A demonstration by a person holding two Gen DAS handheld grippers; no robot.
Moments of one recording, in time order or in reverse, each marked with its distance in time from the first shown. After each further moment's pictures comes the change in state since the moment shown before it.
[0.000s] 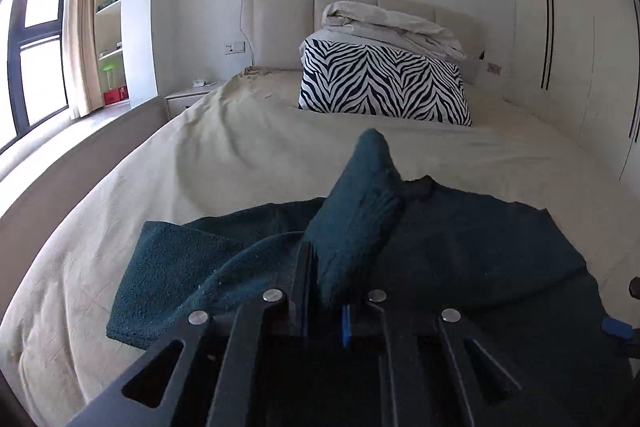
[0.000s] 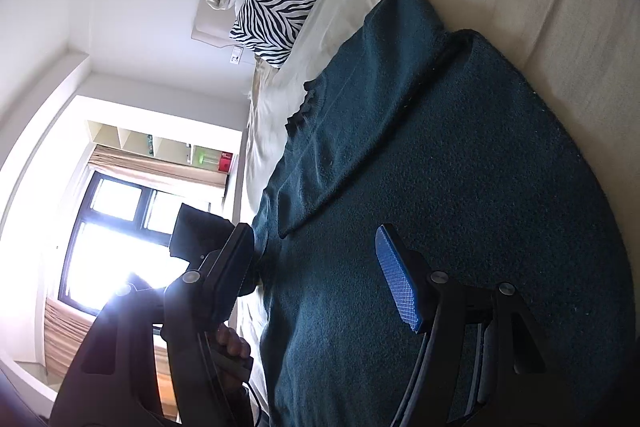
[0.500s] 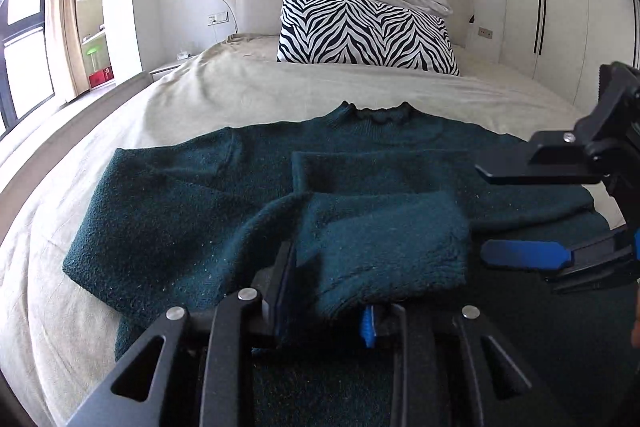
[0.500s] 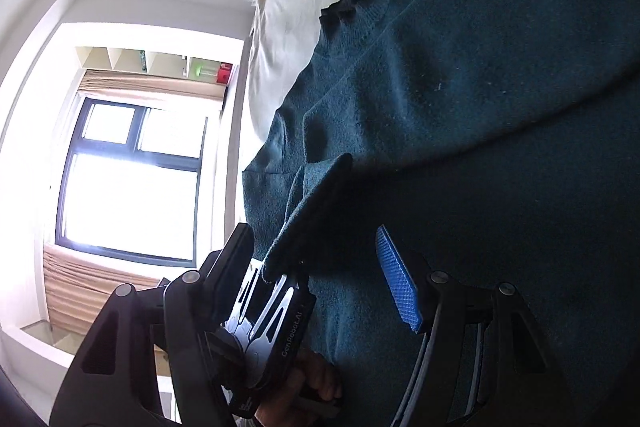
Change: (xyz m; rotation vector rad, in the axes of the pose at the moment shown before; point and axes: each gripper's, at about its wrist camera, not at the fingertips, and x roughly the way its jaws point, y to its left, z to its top) left arm 0.006 -0.006 -0.064 -0.026 0.084 -0.025; right arm 0.188 0.062 -0.002 -0.059 0.396 -0.017
